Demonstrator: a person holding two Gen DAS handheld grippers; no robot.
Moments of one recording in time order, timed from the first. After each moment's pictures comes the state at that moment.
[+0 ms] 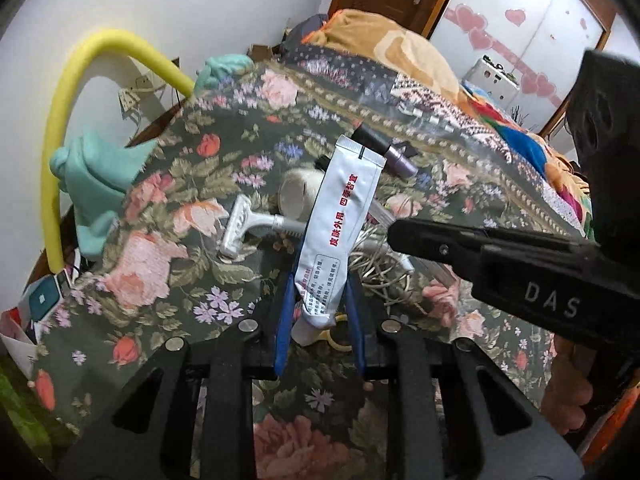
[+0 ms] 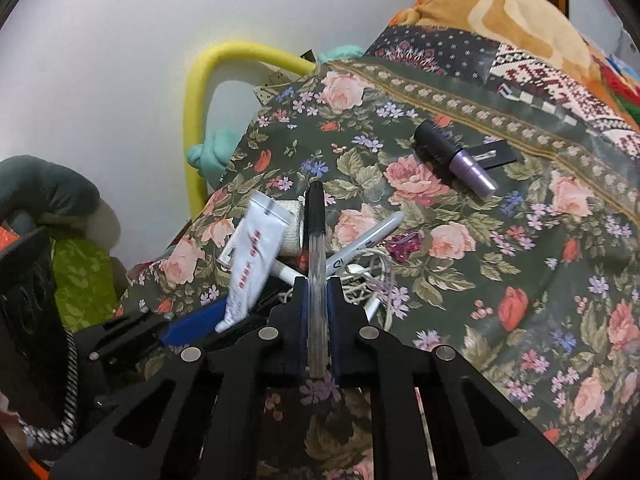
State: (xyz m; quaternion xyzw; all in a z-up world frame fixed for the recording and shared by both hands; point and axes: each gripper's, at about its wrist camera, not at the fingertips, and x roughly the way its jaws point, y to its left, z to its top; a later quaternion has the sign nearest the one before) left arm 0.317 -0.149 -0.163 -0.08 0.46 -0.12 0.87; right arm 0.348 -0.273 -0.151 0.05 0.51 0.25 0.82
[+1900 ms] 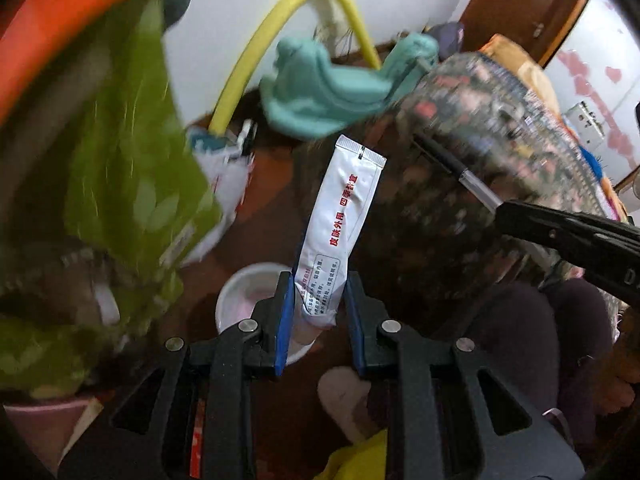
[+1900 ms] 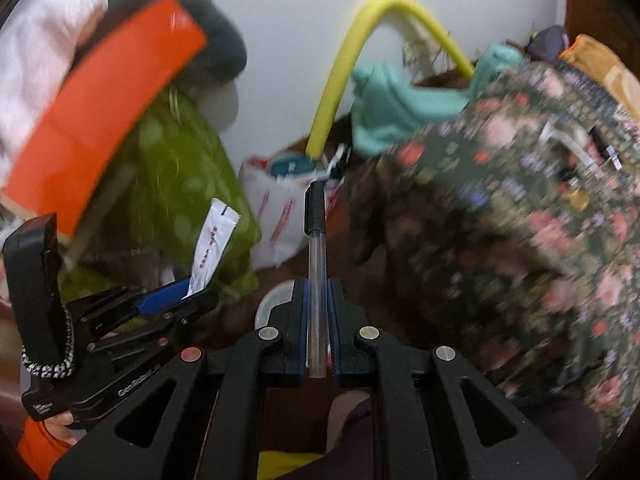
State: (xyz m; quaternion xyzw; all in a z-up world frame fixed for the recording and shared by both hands) left arm 0.006 0.087 -0.175 -0.16 0.52 0.08 0.83; right arm 0.089 -0.063 -0.136 -0.08 0.53 0.37 0.76
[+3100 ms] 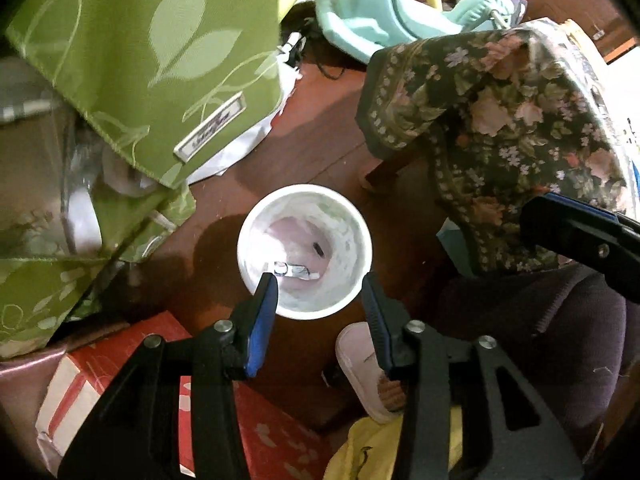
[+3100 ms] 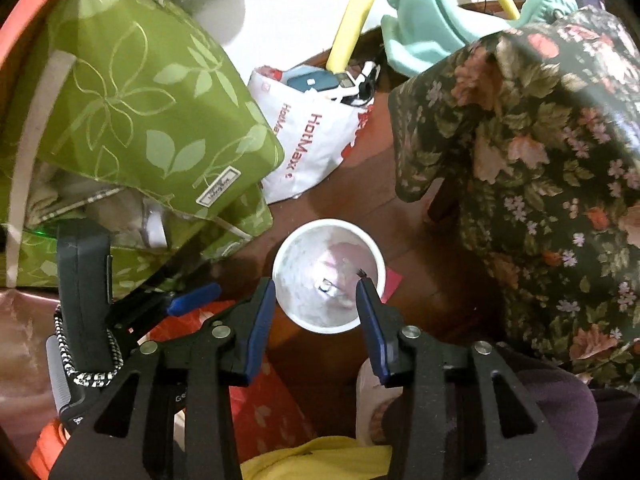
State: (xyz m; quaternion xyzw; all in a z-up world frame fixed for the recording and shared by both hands) left arm -0.006 0.135 -0.272 -0.22 0.60 0.12 0.76; right arm 0.082 0.008 -0.209 -0.10 0.61 0.37 0.69
